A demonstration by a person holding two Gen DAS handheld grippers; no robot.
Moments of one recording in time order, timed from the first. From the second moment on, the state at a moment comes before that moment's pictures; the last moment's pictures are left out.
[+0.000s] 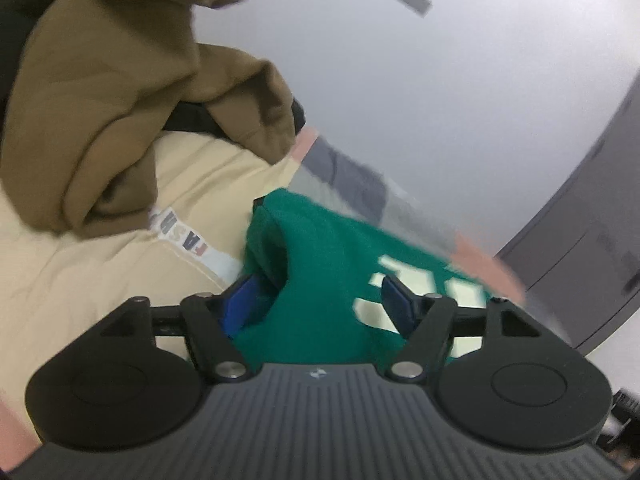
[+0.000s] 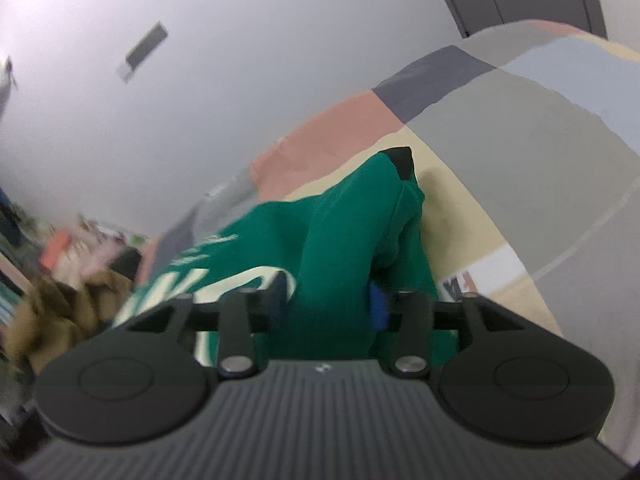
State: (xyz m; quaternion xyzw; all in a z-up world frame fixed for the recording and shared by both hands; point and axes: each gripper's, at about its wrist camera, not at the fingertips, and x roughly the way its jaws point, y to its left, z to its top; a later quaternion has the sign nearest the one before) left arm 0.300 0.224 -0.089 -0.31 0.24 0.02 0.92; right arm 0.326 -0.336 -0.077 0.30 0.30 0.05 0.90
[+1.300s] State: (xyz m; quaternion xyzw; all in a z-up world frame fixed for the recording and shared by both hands) left arm 0.288 0.226 -0.178 -0.62 0.25 -0.02 0.75; right arm 0.336 -0.339 -0.152 0.52 0.27 0.12 0.80
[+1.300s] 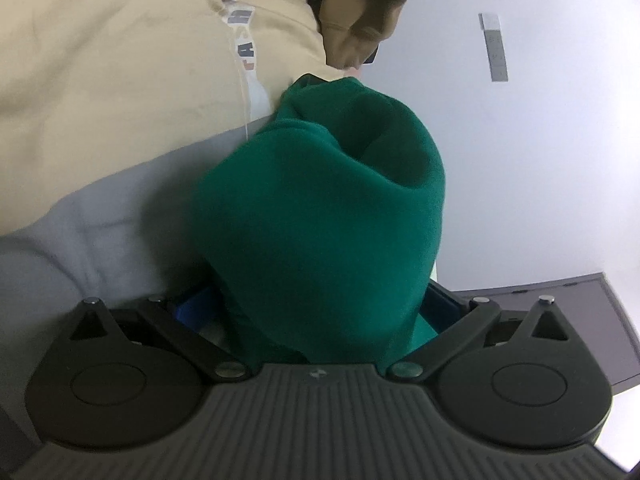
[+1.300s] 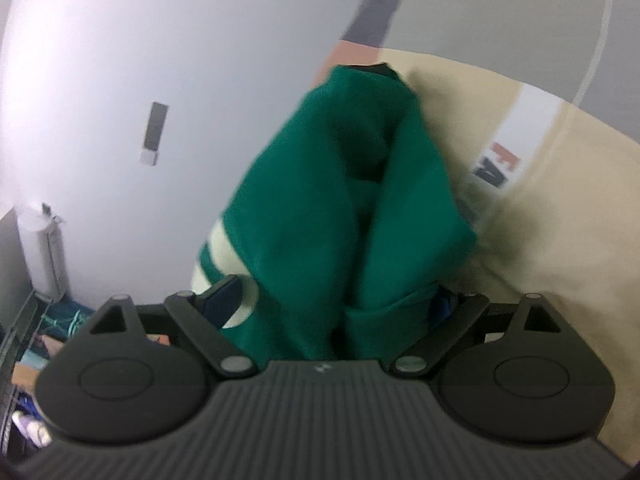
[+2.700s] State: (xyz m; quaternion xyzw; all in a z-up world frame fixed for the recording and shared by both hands) left arm 0.200 0.174 -0.096 -0.49 0.23 -0.11 0.83; right arm 0.270 -0.367 -0.046 0.33 0.26 0.18 0.89
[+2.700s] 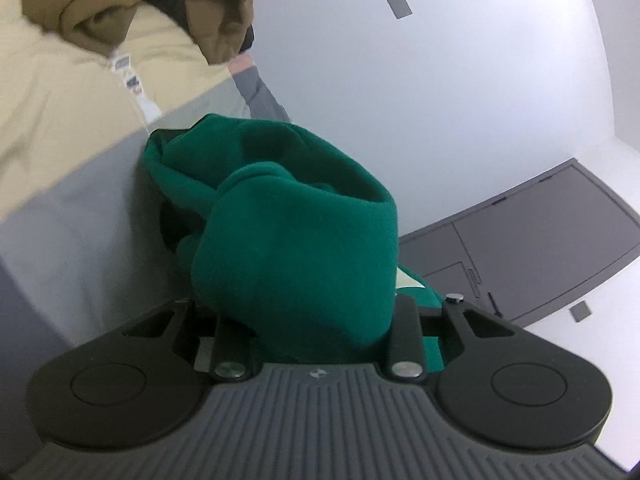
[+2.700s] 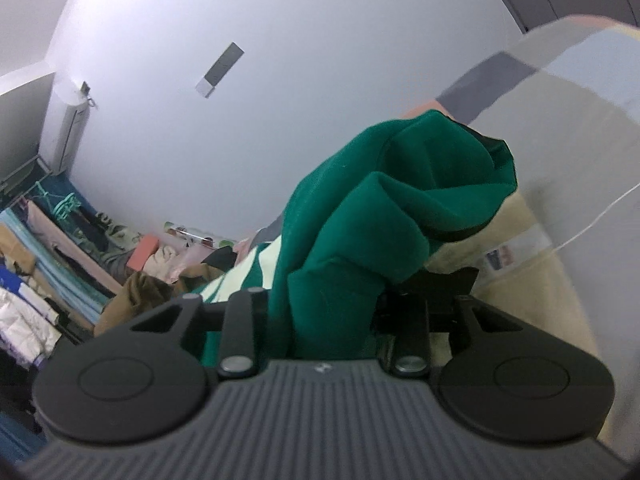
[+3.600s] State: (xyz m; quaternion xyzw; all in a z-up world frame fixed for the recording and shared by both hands) left arm 0.368 -0.097 0.008 -0.38 0.24 -0.26 0.85; right arm 0.301 -0.592 0.026 0.33 0.11 0.09 0.93
